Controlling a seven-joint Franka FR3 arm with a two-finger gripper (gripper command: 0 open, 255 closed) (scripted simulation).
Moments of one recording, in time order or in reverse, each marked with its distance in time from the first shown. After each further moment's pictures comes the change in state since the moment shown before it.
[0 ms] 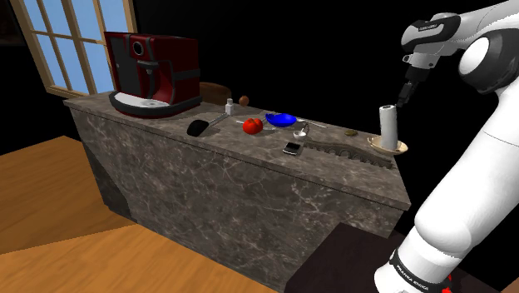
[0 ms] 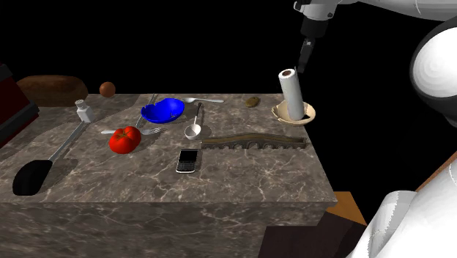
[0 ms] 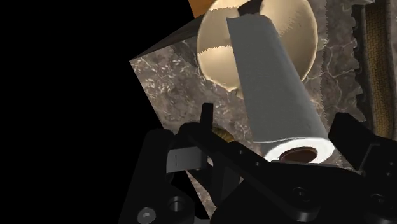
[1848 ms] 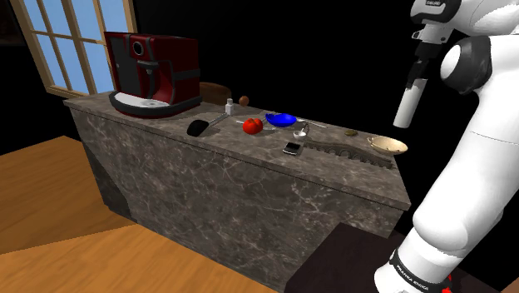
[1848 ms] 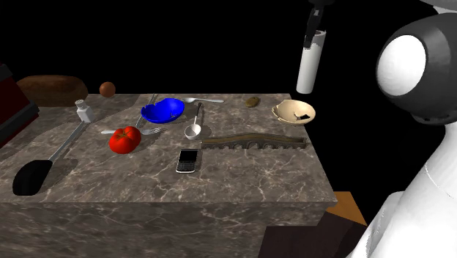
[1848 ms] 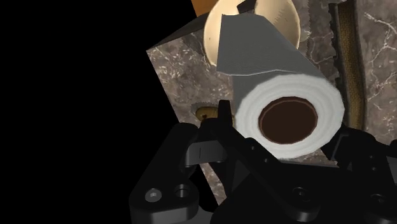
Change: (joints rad) arm -0.042 0.111 -0.028 0.323 0.089 -0.252 -0.055
